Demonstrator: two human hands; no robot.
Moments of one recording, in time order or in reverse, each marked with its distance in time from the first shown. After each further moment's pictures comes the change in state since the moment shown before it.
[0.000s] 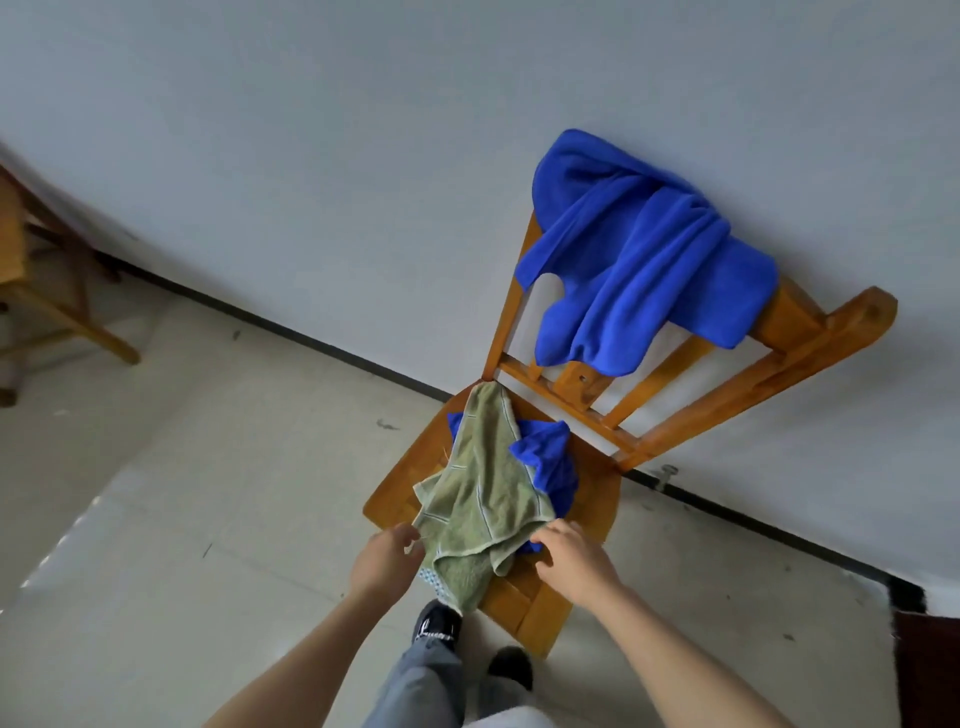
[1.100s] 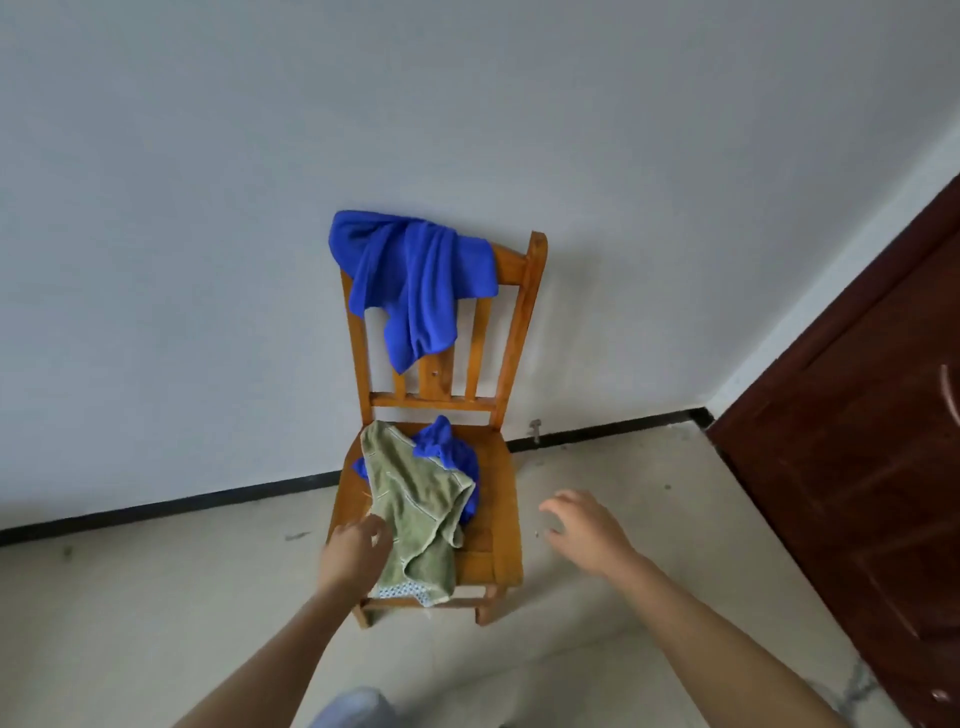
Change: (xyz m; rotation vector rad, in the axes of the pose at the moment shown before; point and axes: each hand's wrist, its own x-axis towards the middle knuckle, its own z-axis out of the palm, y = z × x) left_hand -0.070 -0.003 -0.068 0.294 0.006 0.578; right_hand -0.205 -0.082 0.030 0.190 0.475 0.483
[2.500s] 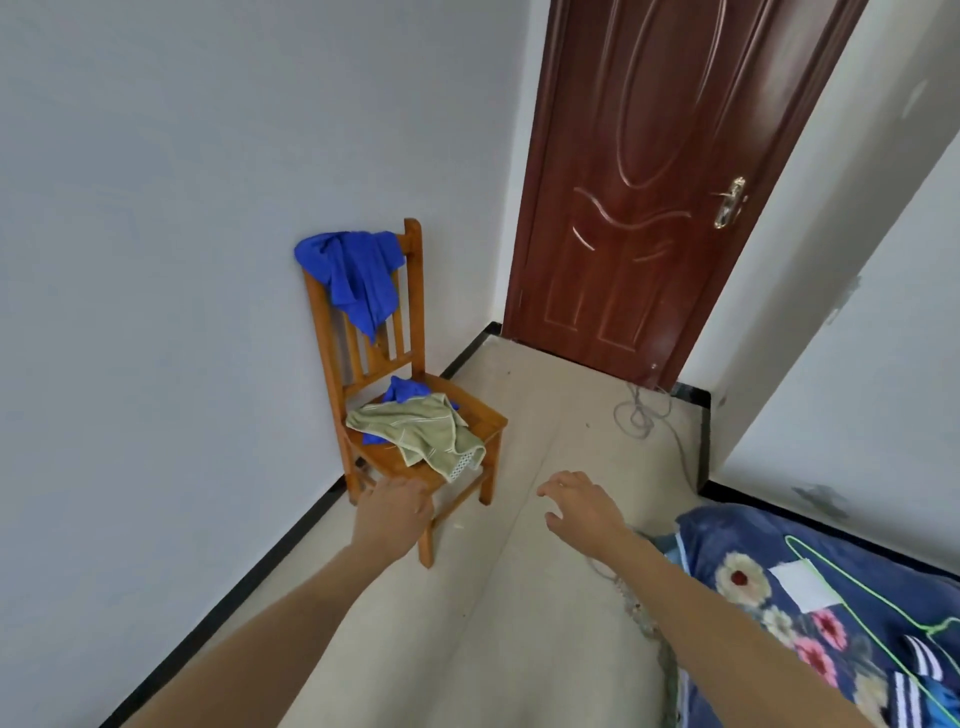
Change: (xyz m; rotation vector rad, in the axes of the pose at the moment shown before) left_hand -0.107 -0.330 -0.268 0.256 -0.149 1.122; right_hand -0.271 -0.529 0.170 0.055 0.289 0.676
